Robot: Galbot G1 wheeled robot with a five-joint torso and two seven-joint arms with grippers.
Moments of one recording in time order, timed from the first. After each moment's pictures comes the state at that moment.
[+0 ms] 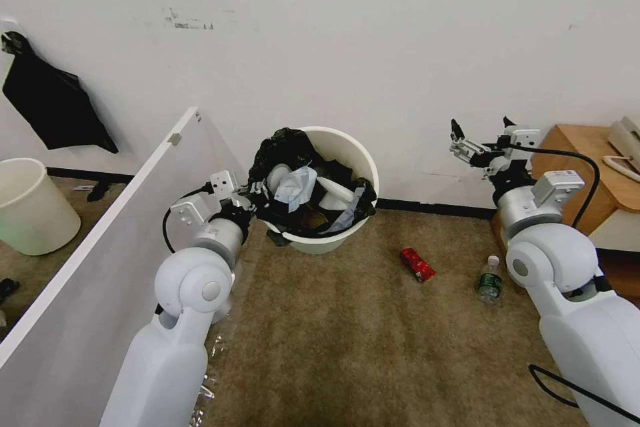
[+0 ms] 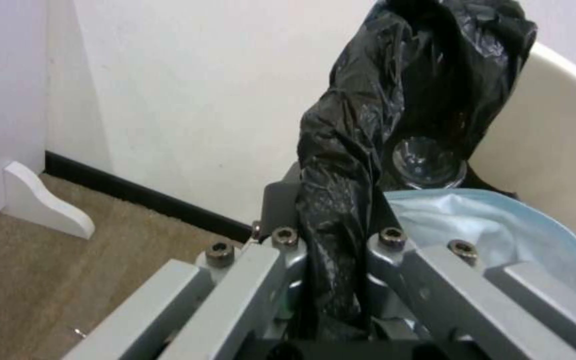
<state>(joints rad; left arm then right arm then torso) 0.99 -1.33 -0.33 -2.12 -0.83 0.54 -0.46 -0.96 0.95 0.46 2.03 0.60 -0.24 0.29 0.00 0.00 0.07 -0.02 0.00</state>
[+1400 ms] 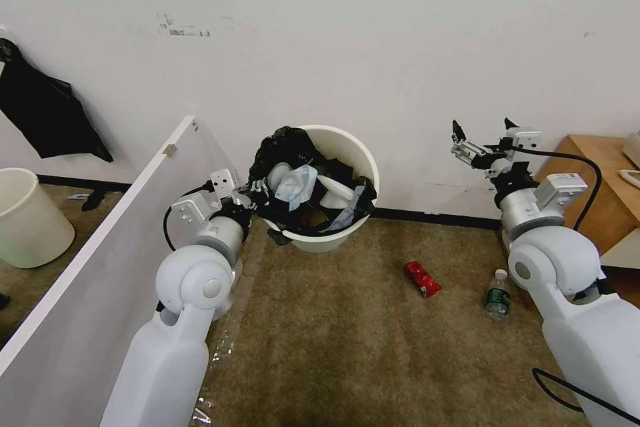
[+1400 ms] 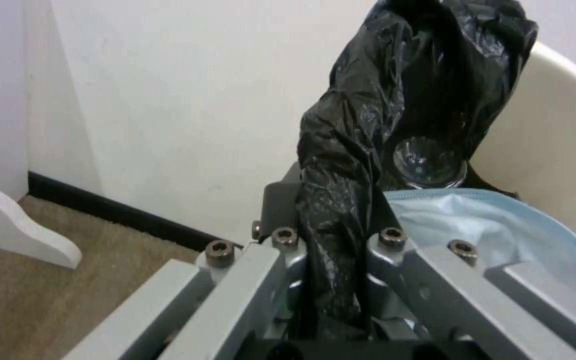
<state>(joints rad) 0.98 -1.33 -0.33 -2.11 -0.83 0.54 -0.46 -0.98 0.94 0.47 2.04 0.61 -0.22 0.28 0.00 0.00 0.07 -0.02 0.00</state>
